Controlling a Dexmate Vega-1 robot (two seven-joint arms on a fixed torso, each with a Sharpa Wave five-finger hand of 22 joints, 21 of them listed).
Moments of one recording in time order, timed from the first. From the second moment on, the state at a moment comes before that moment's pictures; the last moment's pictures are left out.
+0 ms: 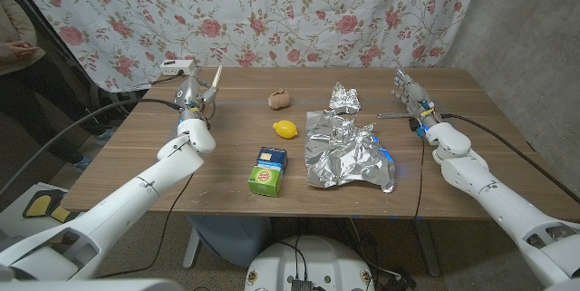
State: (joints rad) left arm 0.83 0.69 0.48 -1.66 0.12 0.43 0.74; left_hand 1.15 0.14 0.36 -0.15 0.19 0.24 0.03 0.20 0.19 0.78 -0.21 0.59 0.62 0.43 -0.18 0.34 0.43 0.22 0.16 0.21 0.18; right arm -0.79 -0.58 -0.35 -1.16 0.58 0.40 0.06; right_hand 0.34 0.04 0.20 -0.13 0.18 -0.02 0.02 0.20 0.19 0.01 0.05 0.20 0.21 -0.06 0.01 0.21 0.22 0.09 0.15 0.19 0.17
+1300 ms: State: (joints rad) left arm 0.92 0.67 0.40 -1.70 0.05 0.05 0.61; left_hand 1.14 0.14 0.35 -0.15 0.19 0.25 0.02 0.20 0.19 0.78 -0.22 0.59 0.62 0.43 -0.18 0.34 0.46 0.21 0.14 0.21 0.18; right arm -0.88 -0.66 -0.30 -1.32 0.58 0.38 0.03; right_hand 0.36 0.06 0.21 -0.15 0.18 -0.02 0.02 0.20 0.19 0.12 0.05 0.25 0.22 -0.06 0.01 0.21 0.22 0.07 0.16 0.19 0.17
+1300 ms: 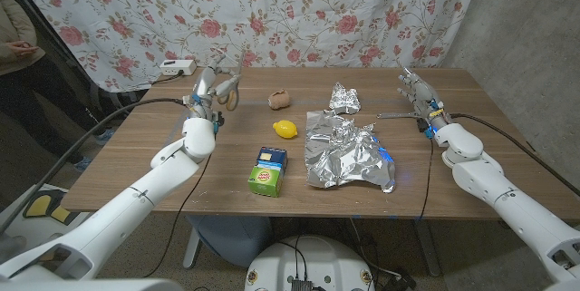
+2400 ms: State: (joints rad) left arm 0.90 0.63 0.37 -1.62 -0.11 -0.24 0.38; left_hand 1.15 0.14 0.35 -0.15 0.18 0.26 0.01 0.20 0.19 0.77 -0.22 0.59 0.62 0.43 -0.18 0.34 0.47 0.21 0.14 0.21 0.18; right arm -0.98 -0.72 -0.26 -1.46 0.56 0.38 0.01; right_hand 0.39 0.06 0.22 -0.15 0.19 -0.02 0.02 0.20 0.19 0.19 0.05 0.27 0.23 -0.06 0.01 0.21 0.21 0.07 0.17 0.19 0.17
